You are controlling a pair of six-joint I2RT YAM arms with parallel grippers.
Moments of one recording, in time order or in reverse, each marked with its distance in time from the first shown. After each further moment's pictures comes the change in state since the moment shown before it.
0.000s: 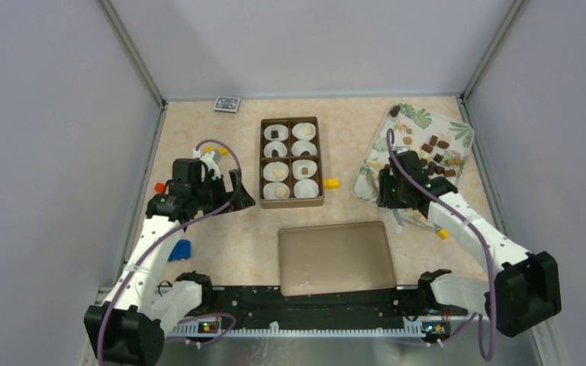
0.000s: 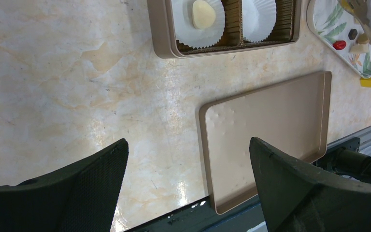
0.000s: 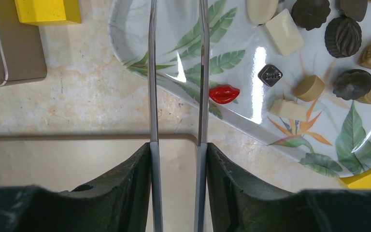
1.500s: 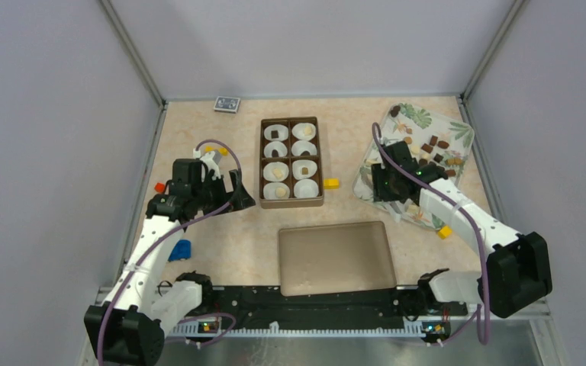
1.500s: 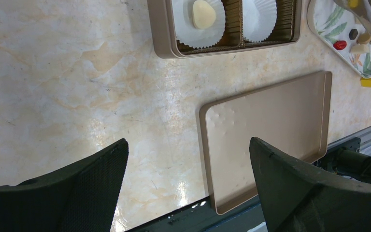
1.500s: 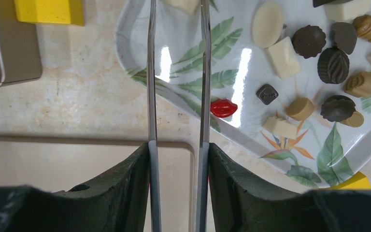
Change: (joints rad) left arm 0.000 0.000 -0.002 0.001 -0.001 0.001; right arm 0.027 0.122 0.108 -0.042 0.027 -0.090
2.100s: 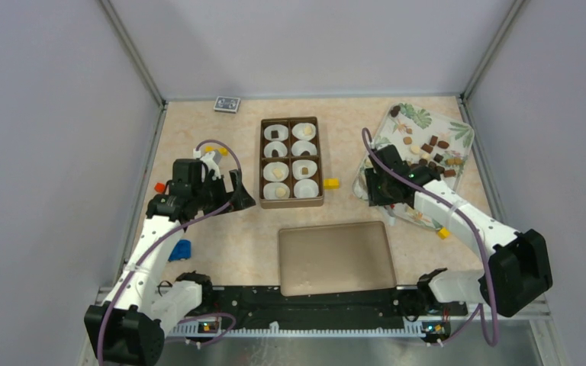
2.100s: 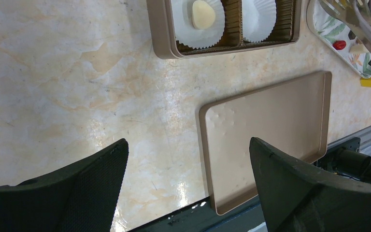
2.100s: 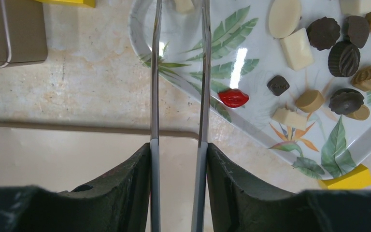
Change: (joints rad) left arm 0.000 0.000 -0.004 0.007 0.003 0.000; right arm 0.106 -0.003 0.023 -0.048 0.053 0.038
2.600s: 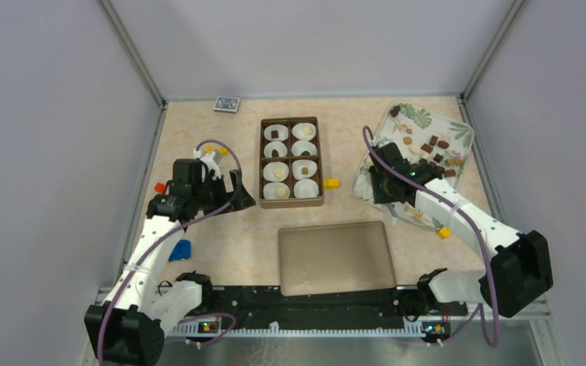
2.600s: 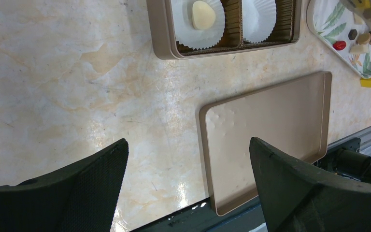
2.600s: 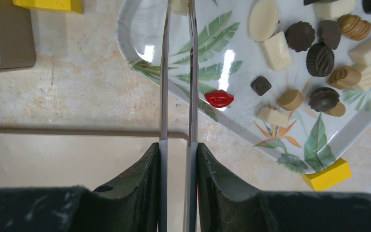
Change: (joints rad) left arm 0.000 0.000 -0.003 0.006 0.000 0.000; right arm 0.000 0.016 0.019 -0.024 0.049 -0.015
